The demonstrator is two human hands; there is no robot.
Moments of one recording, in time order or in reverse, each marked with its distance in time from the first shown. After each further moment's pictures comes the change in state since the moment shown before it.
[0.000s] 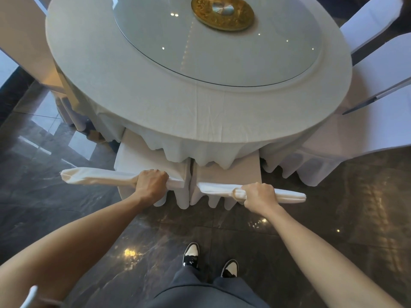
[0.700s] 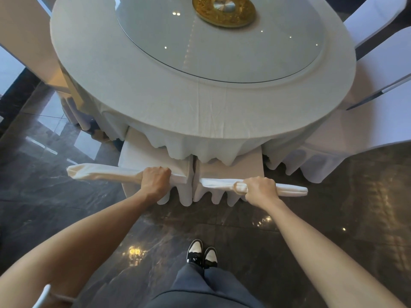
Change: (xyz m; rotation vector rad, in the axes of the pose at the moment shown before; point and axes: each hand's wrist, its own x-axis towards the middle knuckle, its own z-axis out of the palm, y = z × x) left_hand -0.007 0.009 -0.001 -0.023 -0.004 -0.016; right_hand 0.001 -0.001 0.003 -0.013 -0.012 0.057
